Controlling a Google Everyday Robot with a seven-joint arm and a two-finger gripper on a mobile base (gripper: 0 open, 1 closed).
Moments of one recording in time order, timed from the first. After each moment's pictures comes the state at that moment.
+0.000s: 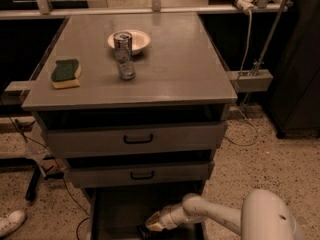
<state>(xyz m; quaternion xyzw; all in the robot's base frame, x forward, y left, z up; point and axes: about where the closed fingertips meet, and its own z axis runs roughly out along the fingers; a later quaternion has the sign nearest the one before) 0.473 0.043 0.148 -0.52 0.73 0.37 0.24</state>
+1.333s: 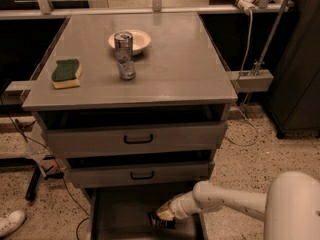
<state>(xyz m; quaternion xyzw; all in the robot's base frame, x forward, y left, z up) 0.487 -0.012 0.249 -0.46 0.80 0.32 0.21</state>
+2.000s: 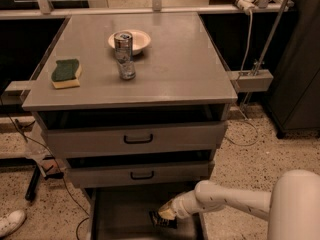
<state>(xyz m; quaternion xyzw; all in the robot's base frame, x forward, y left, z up) 0.485 -0.019 0.261 -0.45 0.81 0.31 0.21</state>
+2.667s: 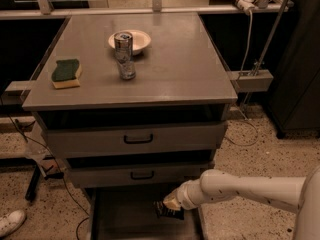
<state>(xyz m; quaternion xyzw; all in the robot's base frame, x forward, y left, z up) 0.487 -0.040 0.372 -0.46 0.82 0.25 0.22</state>
